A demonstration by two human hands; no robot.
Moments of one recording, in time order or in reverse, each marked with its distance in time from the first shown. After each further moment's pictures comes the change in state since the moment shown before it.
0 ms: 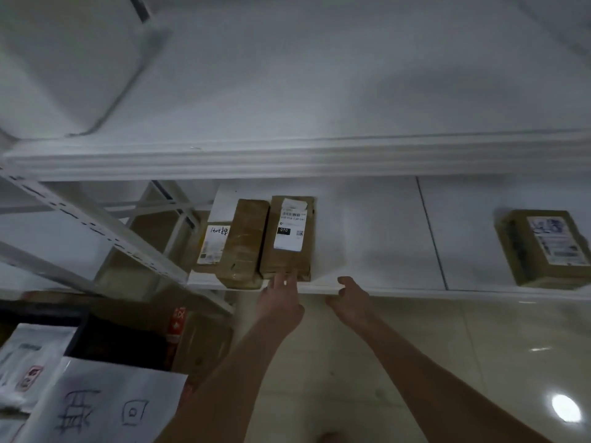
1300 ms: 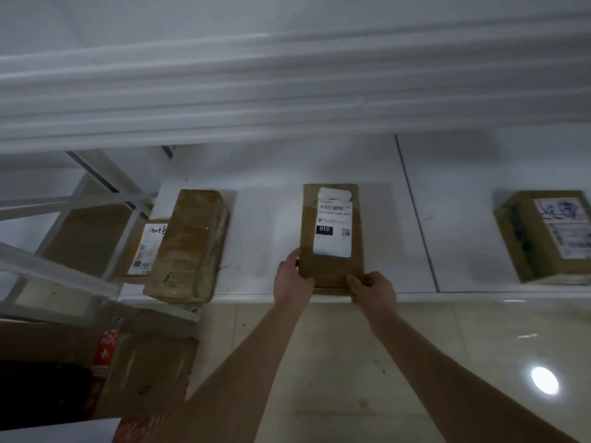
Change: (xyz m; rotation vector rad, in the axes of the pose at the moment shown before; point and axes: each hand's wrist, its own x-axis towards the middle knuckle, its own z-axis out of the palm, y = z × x) left_hand 0.129 0.079 0.068 -0.860 0.088 -0.201; right_hand 0.122 0.105 -0.020 0.422 0.301 0.237
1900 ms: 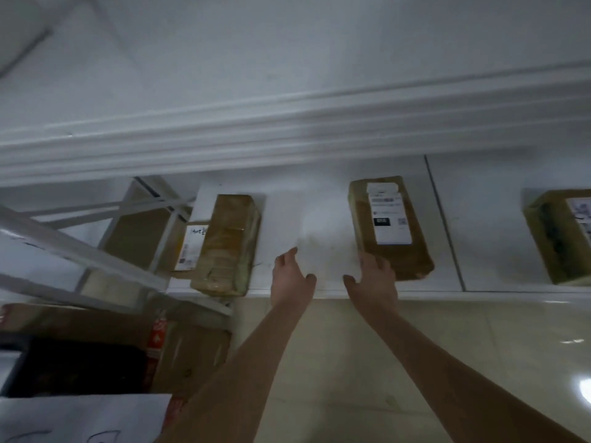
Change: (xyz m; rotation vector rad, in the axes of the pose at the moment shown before) left_hand -0.027 0.000 -0.050 0.274 0.116 0.060; right_hand -0.047 -0.041 0.010 -0.400 -0.023 -0.300
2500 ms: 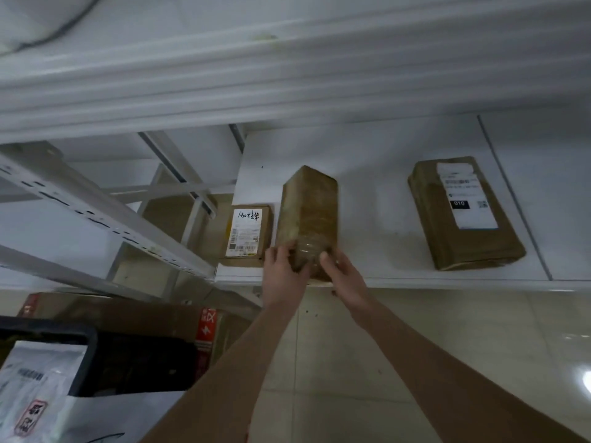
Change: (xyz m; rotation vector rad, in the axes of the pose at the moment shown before) left_hand 0.038 -0.141 -0.080 -0.115 0.127 0.091; right_hand -0.037 -0.121 0.132 0.752 -0.299 0.020
